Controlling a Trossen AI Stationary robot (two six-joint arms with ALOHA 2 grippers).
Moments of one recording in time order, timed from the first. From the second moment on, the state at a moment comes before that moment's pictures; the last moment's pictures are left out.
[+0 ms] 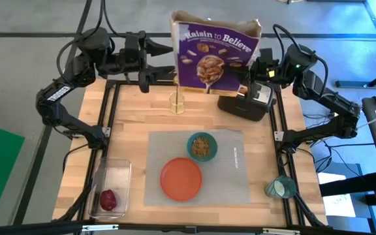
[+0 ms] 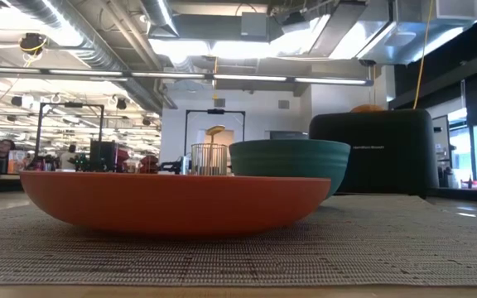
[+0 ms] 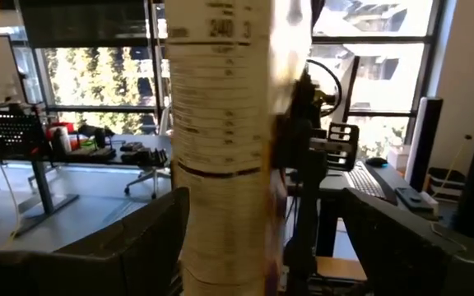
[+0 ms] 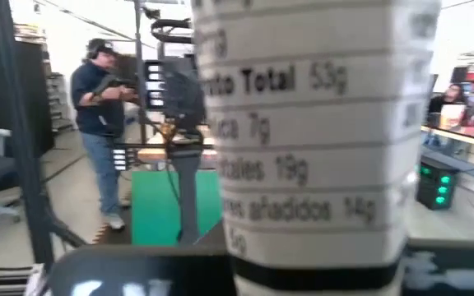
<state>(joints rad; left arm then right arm) 0.32 1.37 1.91 -0.46 0.16 -0.02 -0.33 1.22 1.58 -0.19 -0.30 0.01</state>
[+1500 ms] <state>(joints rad) 0.35 1.38 1.91 -0.63 0.04 0.10 -0.33 1.29 1.58 -0.34 -0.24 0.05</state>
